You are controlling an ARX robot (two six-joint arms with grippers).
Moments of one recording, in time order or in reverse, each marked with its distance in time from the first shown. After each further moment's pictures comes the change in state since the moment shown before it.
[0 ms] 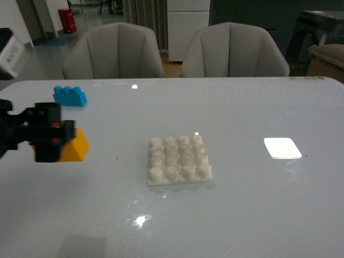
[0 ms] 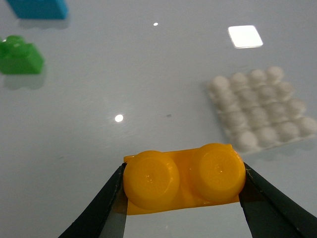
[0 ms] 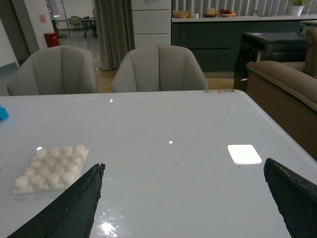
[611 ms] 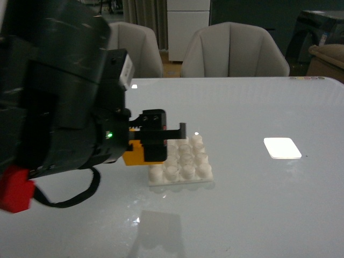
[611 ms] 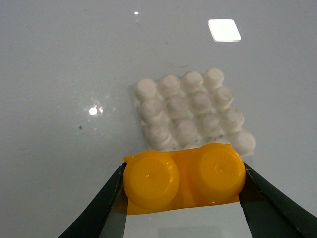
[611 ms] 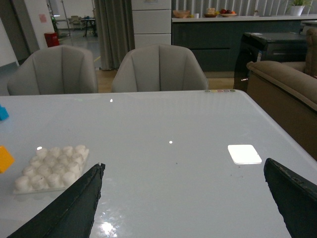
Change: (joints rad) left arm -0.267 0.300 0.226 0.034 -0.139 -0.204; right arm 0.000 0.000 0.000 0.000 0.000 0.000
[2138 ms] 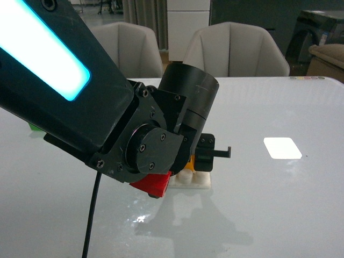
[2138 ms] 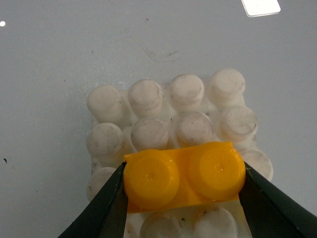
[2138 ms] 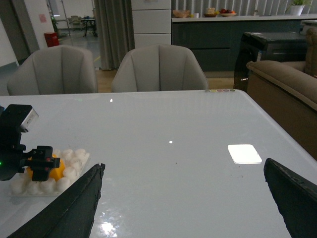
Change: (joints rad) left arm -0.106 0.426 0.383 -0.085 -0.184 0.008; right arm 0.000 0.000 0.000 0.000 0.000 0.000
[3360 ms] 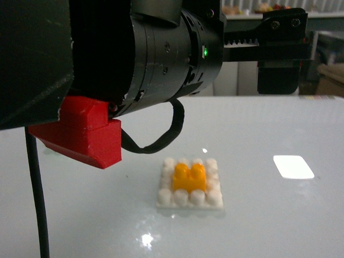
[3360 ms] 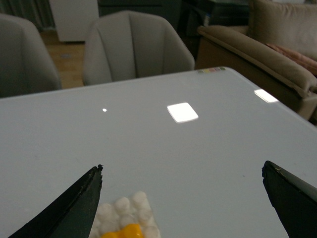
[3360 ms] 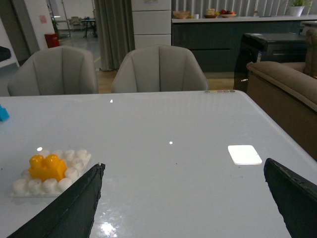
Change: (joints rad) left arm -0.090 -0.585 -0.318 0.290 0.124 0.146; right arm 0.000 0.000 0.000 0.000 0.000 0.000
